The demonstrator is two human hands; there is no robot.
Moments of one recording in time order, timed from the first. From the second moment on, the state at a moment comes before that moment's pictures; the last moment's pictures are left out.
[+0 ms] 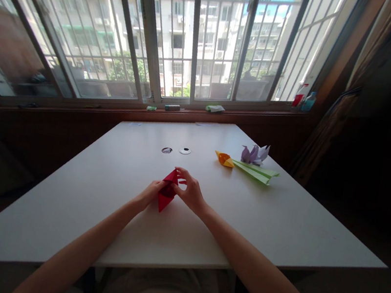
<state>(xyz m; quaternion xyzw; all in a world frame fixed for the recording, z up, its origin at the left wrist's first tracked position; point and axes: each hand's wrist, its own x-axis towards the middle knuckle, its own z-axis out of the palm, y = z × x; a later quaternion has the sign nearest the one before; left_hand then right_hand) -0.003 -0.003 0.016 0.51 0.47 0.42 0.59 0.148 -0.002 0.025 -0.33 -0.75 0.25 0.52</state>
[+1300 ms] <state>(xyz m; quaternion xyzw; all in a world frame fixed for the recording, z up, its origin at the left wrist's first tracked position) 0.003 -0.018 0.044 0.32 0.30 0.42 0.79 0.153 -0.008 0.024 -0.33 -0.78 0.01 0.53</state>
